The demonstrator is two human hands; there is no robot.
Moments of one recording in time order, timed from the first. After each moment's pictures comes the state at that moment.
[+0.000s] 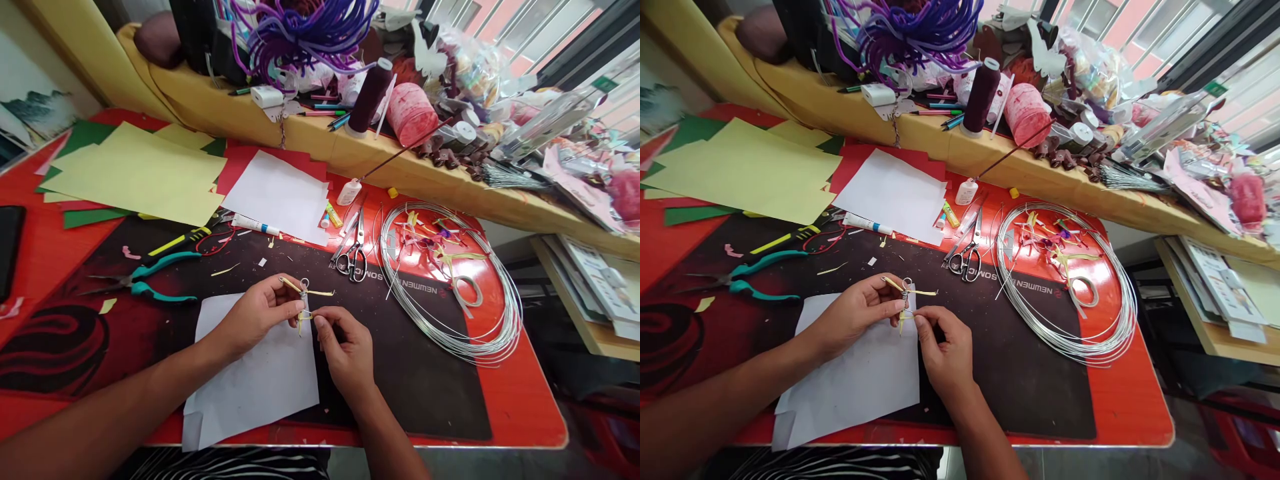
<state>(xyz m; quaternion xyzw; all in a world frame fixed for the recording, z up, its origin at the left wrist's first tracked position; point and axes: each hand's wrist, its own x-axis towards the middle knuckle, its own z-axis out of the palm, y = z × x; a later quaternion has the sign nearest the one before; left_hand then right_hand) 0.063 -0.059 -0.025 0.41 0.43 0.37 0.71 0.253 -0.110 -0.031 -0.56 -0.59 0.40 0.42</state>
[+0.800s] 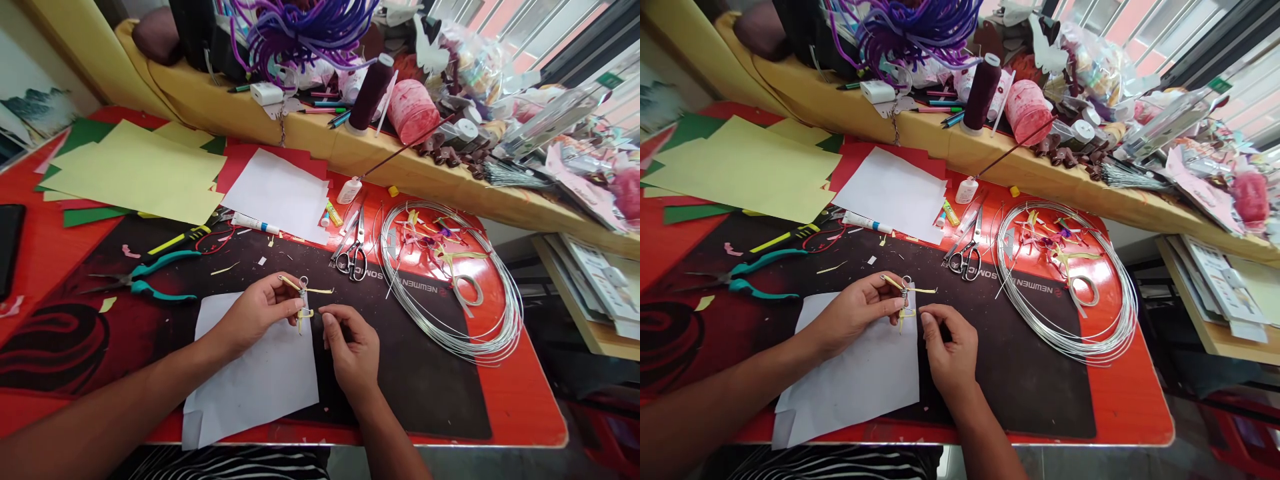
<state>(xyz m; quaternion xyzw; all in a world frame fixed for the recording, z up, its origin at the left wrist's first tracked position) 0.063 -0.058 -0.028 0.40 0.44 0.38 0.71 0.254 -0.113 -0.029 -0.58 -0.57 0.38 0.45</state>
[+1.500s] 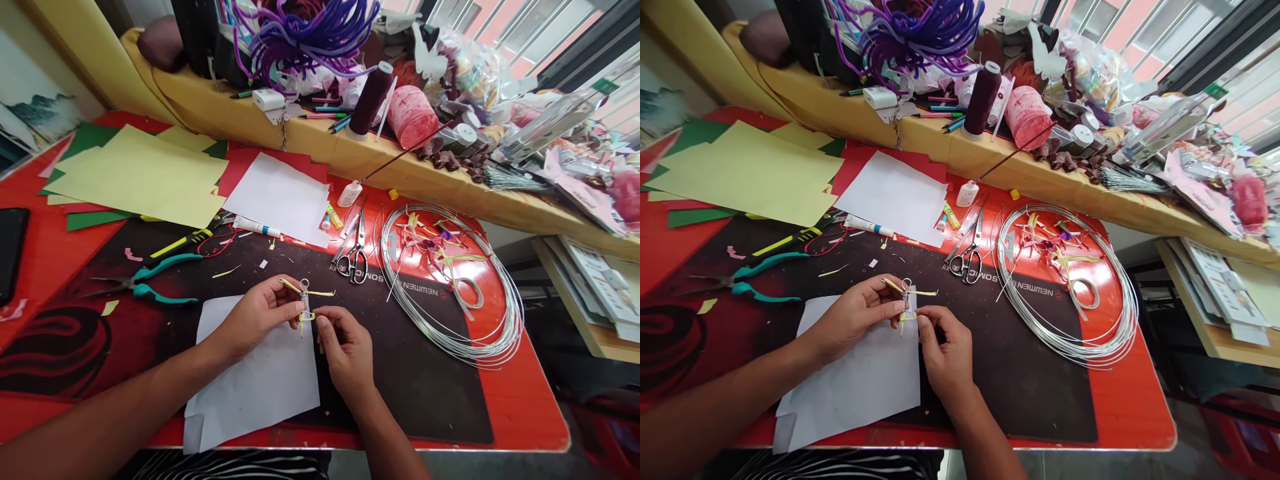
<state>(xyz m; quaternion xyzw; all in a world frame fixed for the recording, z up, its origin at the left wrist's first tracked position) 0.063 -0.060 -0.028 0.39 0.42 0.39 0.72 0.252 -0.112 -0.035 -0.57 -0.57 0.42 0.41</state>
